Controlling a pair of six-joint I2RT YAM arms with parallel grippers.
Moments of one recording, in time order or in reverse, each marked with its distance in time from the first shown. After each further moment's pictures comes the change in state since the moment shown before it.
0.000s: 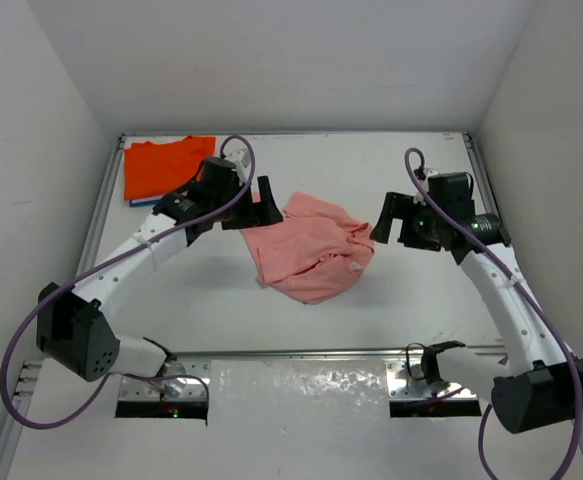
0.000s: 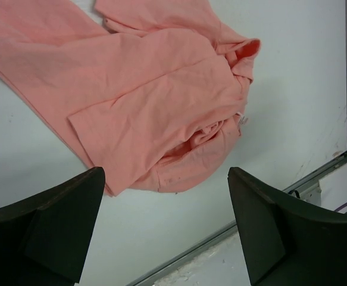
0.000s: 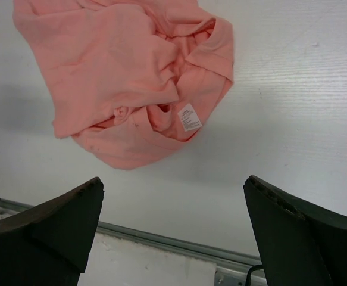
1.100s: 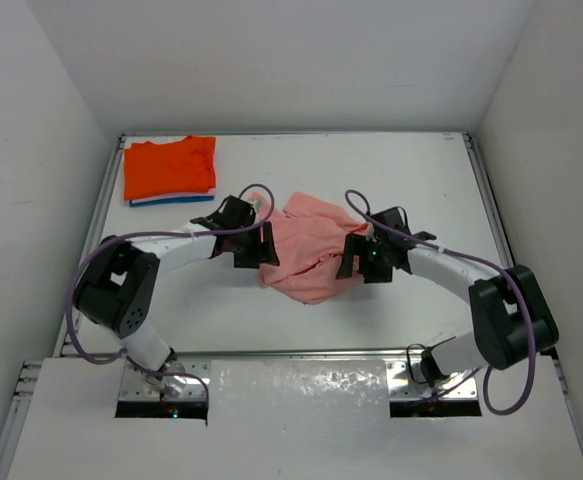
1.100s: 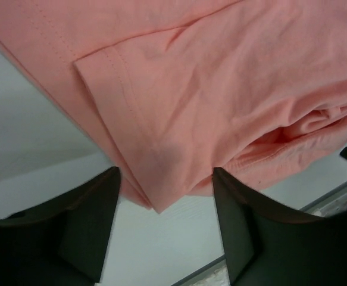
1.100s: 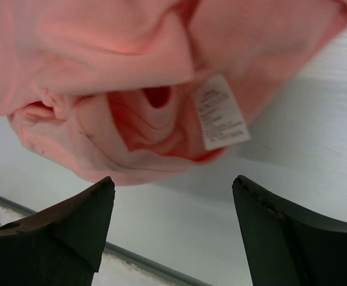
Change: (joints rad) left arm 0.005 0.257 -0.263 0.215 0.078 -0.006; right arm 0.174 0.316 -0.375 0.460 -0.065 0.137
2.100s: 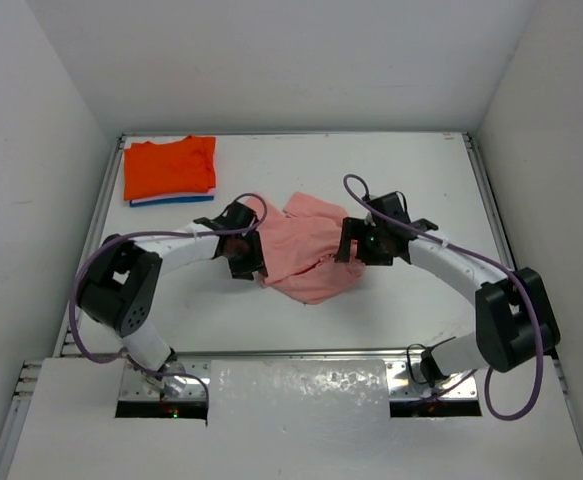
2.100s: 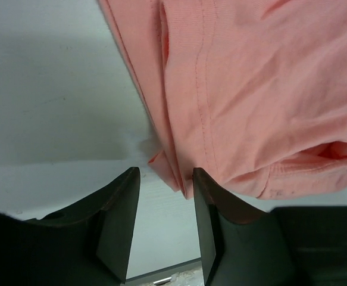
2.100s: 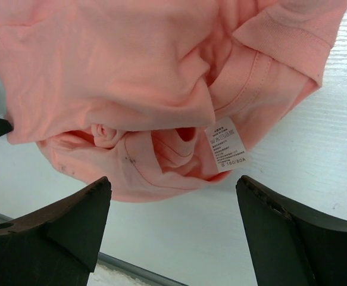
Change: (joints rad) left arm -0.021 0.014 0.005 -0.156 -0.117 -0.171; right arm 0.034 0.020 0.146 -0.054 0.086 -0.022
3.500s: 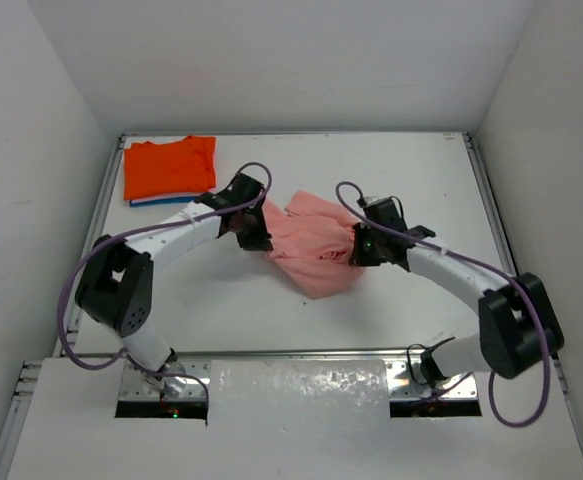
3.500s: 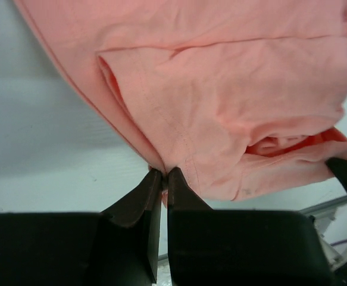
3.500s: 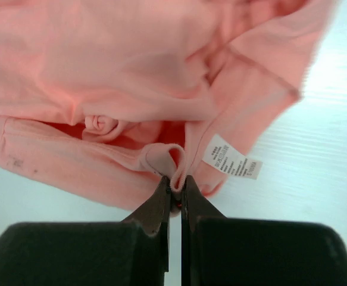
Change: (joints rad) left arm -0.016 0.010 0.241 -0.132 -0.042 -0.036; right arm 0.047 -0.010 -0.050 0.073 0.076 -0.055
